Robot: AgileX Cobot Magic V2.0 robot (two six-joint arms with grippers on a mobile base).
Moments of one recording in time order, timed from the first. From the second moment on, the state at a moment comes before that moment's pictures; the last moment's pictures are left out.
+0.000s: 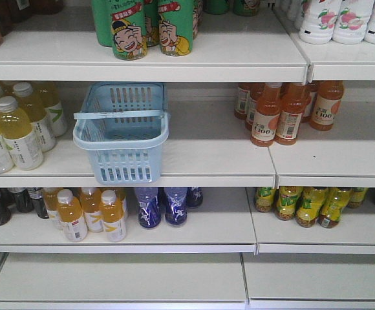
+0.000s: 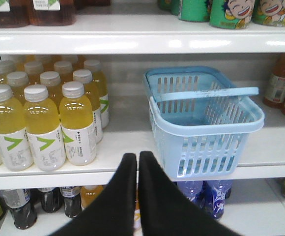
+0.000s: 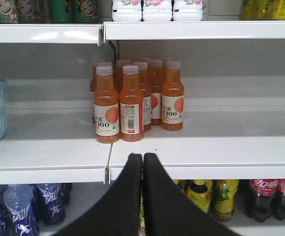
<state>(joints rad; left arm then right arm) -0.04 0.61 -0.42 -0.13 0.13 0.01 -0.06 -0.01 0.03 0.01 0.09 -0.03</state>
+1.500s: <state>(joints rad) -0.08 0.76 -0.52 -0.50 0.06 -0.20 -0.06 -0.01 0.03 0.01 0.09 -0.03</state>
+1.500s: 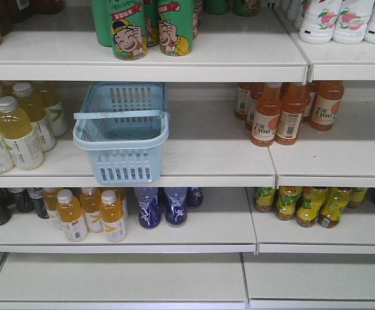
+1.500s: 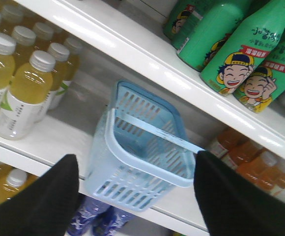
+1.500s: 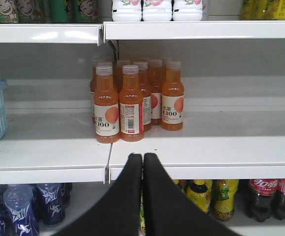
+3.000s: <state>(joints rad) -0.29 1.77 -1.20 -1.07 0.06 -0.38 -0.06 -0.01 0.03 0.01 0.09 -0.03</state>
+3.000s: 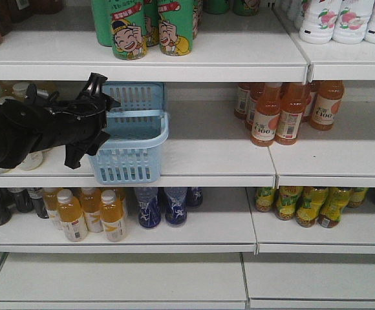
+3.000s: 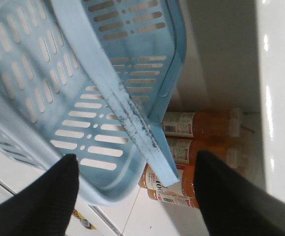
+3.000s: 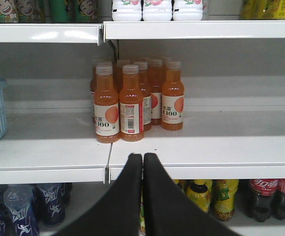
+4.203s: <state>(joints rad) -0.29 1.94 -1.38 -1.11 0.26 -0.20 -0.06 -0.01 0.03 0.01 0.09 -0.03</state>
